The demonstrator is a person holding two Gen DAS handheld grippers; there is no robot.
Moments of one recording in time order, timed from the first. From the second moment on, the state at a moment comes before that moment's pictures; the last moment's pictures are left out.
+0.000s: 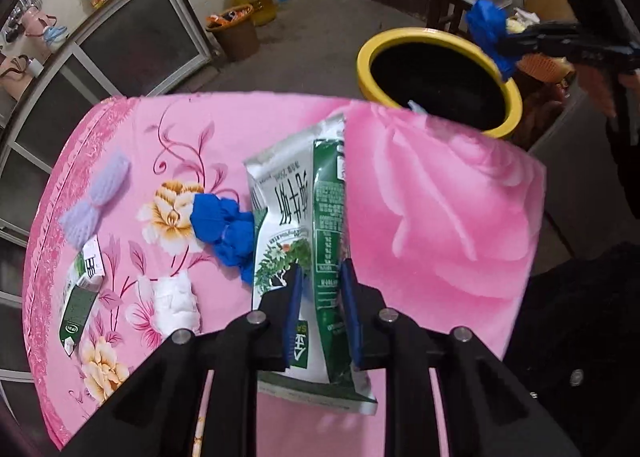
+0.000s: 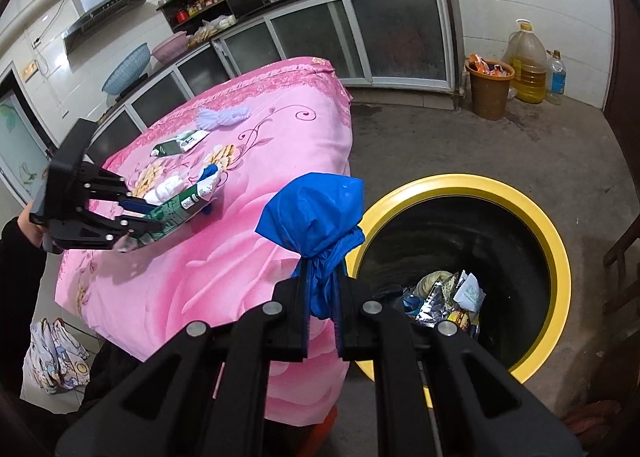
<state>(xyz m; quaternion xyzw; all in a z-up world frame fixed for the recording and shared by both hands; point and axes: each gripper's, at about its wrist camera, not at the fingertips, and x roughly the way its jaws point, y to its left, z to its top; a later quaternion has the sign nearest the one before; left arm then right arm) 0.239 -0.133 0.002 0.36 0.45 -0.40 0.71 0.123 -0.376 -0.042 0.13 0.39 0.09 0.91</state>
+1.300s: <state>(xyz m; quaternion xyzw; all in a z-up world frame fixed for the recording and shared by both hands) 0.223 -0.338 0.026 0.24 0.34 -0.51 0.75 0.082 -0.497 -0.097 0.23 0.40 -0.09 0.88</state>
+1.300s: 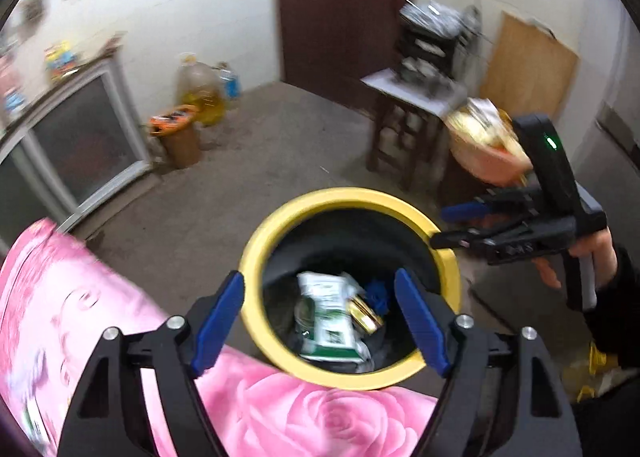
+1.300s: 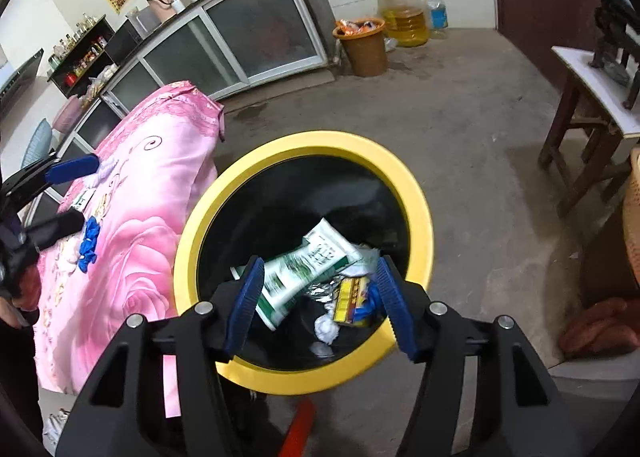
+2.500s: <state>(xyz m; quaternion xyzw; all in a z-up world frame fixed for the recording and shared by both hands) 0.295 -0.008 -0.029 0.19 0.37 -0.32 0.85 0.296 -0.180 -0.080 0.08 0.46 0.22 0.86</state>
